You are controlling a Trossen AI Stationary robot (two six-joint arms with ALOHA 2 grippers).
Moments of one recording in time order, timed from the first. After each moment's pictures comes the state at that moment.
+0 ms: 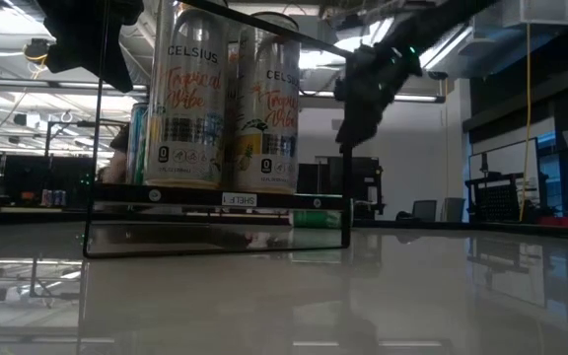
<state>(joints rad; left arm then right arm) -0.26 1.01 0.90 -0.93 -0.45 -0.98 -0.74 1.78 1.54 -0.77 -0.40 -0.39</state>
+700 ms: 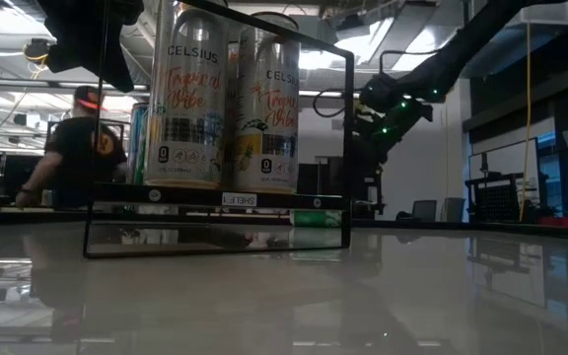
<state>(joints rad) -0.26 1.01 0.90 -0.93 -0.46 -0.98 -0.80 1.75 1.13 -0.11 -0.23 -0.31</state>
